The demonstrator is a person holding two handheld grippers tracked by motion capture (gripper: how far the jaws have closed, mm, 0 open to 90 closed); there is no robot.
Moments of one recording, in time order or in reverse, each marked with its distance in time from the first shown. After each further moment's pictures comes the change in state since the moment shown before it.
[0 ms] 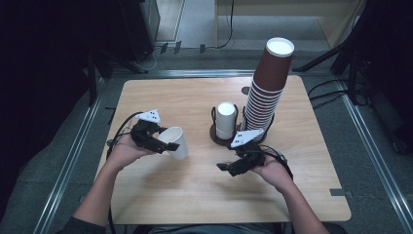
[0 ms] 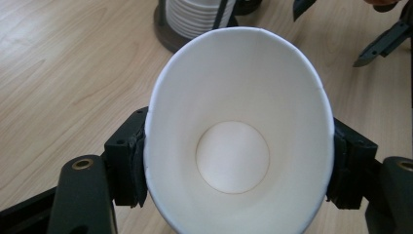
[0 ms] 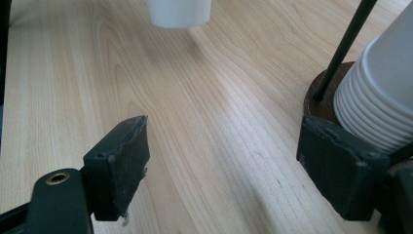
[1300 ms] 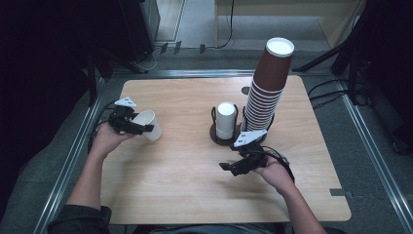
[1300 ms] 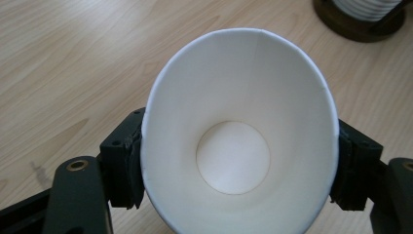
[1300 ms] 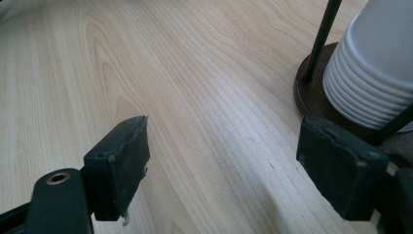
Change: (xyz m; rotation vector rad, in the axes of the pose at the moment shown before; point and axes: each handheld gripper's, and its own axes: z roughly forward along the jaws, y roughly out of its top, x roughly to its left) left arm 0.083 -0.032 -0.032 0.027 0.294 -0.148; right arm -0.005 -0.009 -0.001 0.000 -0.025 0.059
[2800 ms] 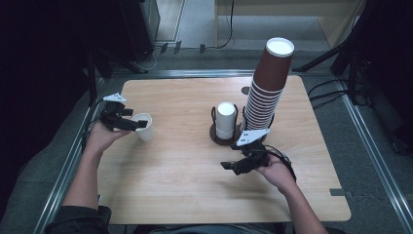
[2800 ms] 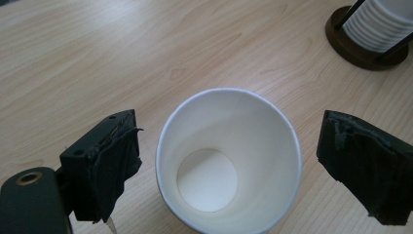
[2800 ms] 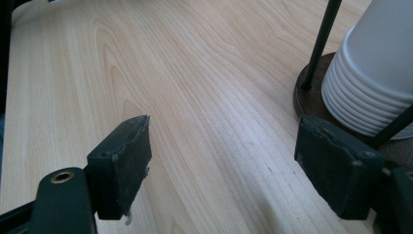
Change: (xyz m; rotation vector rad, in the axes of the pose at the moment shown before) left arm 0.011 0.001 -0.022 -0.073 0.011 -0.092; right arm -0.004 0.000 -0.007 -0.024 0.032 -0.014
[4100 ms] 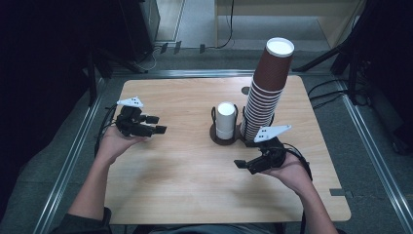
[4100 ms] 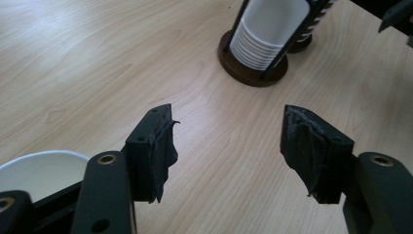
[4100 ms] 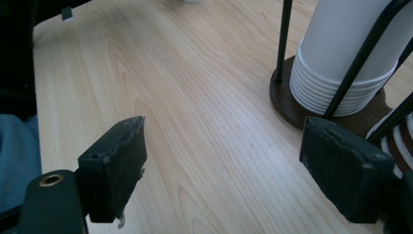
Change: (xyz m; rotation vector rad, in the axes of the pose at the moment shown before) left arm -0.072 0.018 0.005 -0.022 -0.227 0.081; right arm -0.002 0.001 -0.052 -0.024 -0.015 0.043
